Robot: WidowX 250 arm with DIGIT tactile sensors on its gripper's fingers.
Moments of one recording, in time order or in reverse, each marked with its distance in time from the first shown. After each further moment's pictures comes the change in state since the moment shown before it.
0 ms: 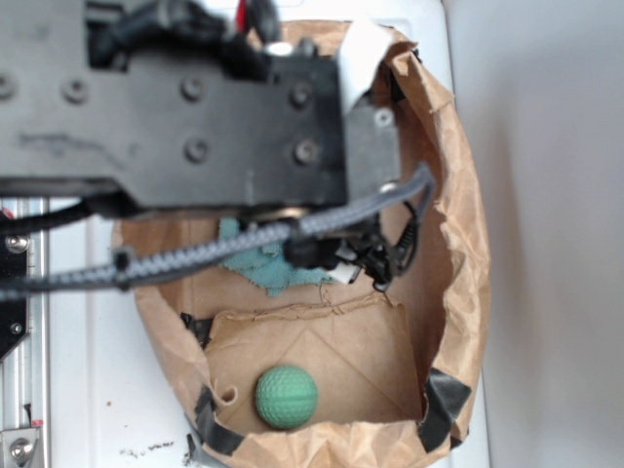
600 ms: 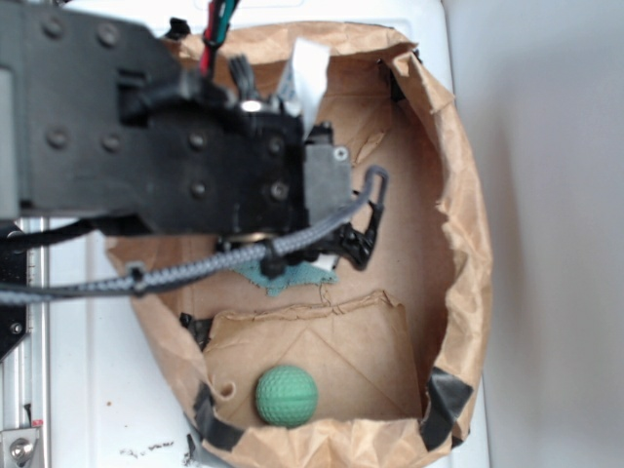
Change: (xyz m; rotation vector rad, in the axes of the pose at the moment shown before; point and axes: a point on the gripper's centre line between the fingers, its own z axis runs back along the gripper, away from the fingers) arm -0.011 0.011 -0.037 0.031 -0.026 0.143
